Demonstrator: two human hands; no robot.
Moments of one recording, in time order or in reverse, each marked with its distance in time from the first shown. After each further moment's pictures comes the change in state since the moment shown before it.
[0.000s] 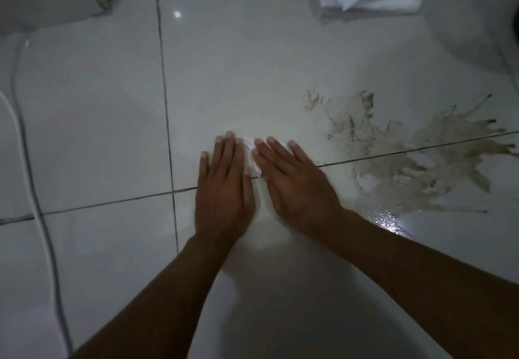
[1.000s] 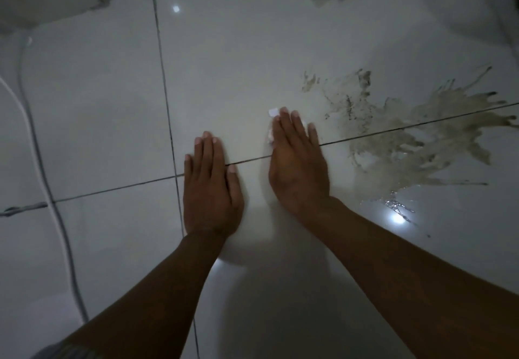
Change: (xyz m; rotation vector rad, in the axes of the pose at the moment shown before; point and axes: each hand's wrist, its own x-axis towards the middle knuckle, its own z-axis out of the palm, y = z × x) left_hand -0.029 -0.014 -0.001 0.028 0.019 -0.121; right_hand 0.002 -0.022 0.007 0.092 0.076 0.419
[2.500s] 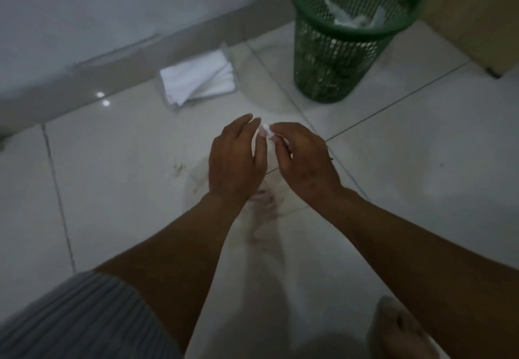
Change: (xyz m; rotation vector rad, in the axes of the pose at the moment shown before) left_hand 0.081 0.307 -0.046 -0.309 0.137 0.477; right_hand -0.025 0.178 -0.224 0.311 0.465 0.109
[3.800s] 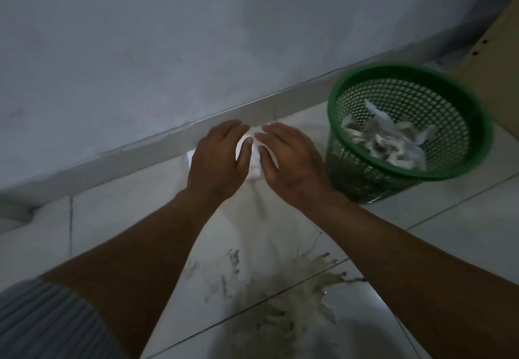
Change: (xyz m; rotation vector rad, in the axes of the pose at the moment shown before) left_hand 0.215 -0.062 -0.030 0.145 -0.011 0.025; right_hand 0.219 0.013 0.037 -0.112 0.045 -0.299
